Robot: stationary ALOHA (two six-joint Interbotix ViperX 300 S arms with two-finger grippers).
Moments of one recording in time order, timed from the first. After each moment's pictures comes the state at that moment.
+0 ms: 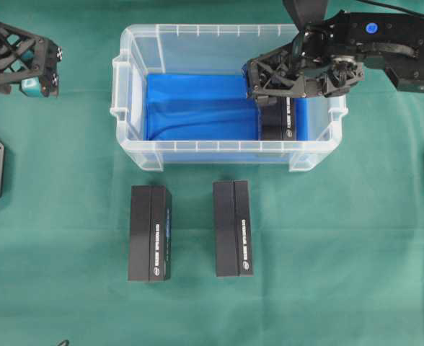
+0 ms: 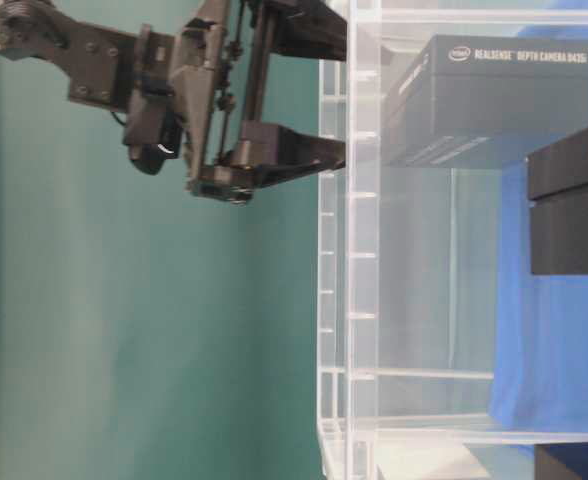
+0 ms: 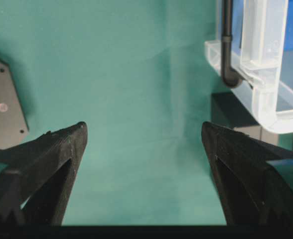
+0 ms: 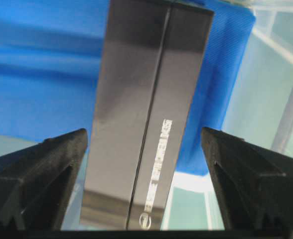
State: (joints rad) left arm 0.28 -0.52 0.42 0.04 1.43 -1.22; right arm -0.23 -0.01 0.29 -0.13 1.02 1.41
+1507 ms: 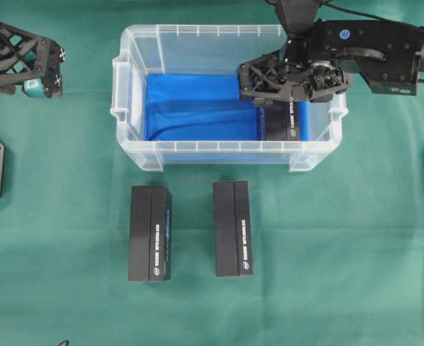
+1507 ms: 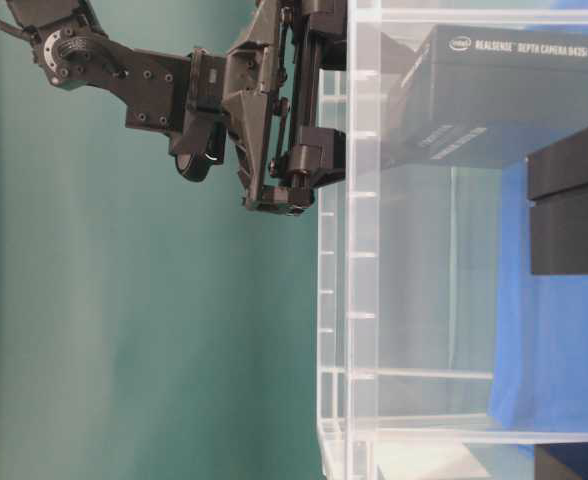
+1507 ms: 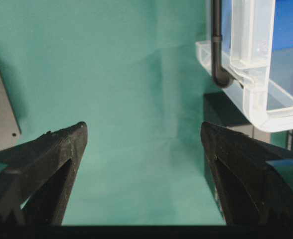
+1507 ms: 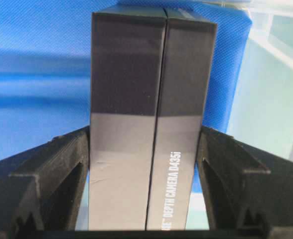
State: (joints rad) left arm 0.27 -0.52 0.42 0.04 1.42 -1.22; right arm -0.23 0.07 0.28 -0.11 1.03 1.47
